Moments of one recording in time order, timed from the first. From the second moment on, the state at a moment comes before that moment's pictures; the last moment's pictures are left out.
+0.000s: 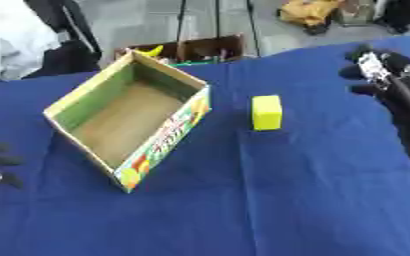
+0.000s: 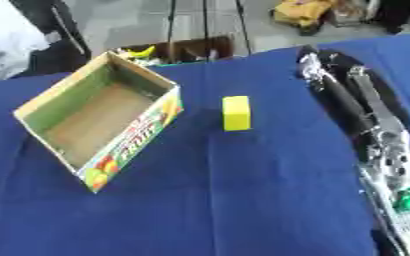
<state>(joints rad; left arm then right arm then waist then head) -0.14 0.06 0.25 -1.98 -0.10 -0.15 0.06 -0.62 -0.34 0.12 -1.94 0.12 0.50 -0.11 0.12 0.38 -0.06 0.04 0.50</state>
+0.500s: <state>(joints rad) -0.14 0.06 0.25 -1.98 -0.10 -0.16 0.05 -0.66 -0.40 0.13 -1.94 0.29 0.44 0.02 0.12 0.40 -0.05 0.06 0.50</state>
